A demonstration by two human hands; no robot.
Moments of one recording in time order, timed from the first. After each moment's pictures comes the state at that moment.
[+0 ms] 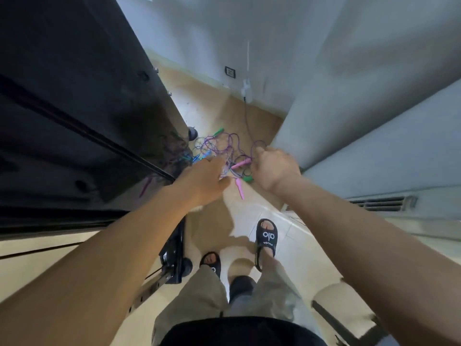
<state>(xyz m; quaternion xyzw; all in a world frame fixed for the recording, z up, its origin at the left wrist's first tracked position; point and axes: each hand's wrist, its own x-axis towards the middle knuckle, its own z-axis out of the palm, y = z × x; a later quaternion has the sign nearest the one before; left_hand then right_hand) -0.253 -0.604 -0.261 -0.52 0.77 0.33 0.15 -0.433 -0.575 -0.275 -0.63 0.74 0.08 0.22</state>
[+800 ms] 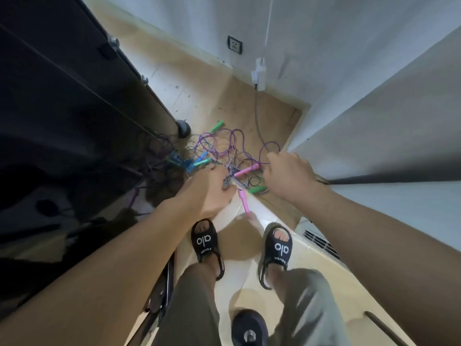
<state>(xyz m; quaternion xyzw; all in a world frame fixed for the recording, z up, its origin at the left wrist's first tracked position) -0.271 -0.775 -0.496 -0.54 0.73 0.39 0.14 -0.467 -0.751 -0.500 -0.62 0.73 0.16 0.24</state>
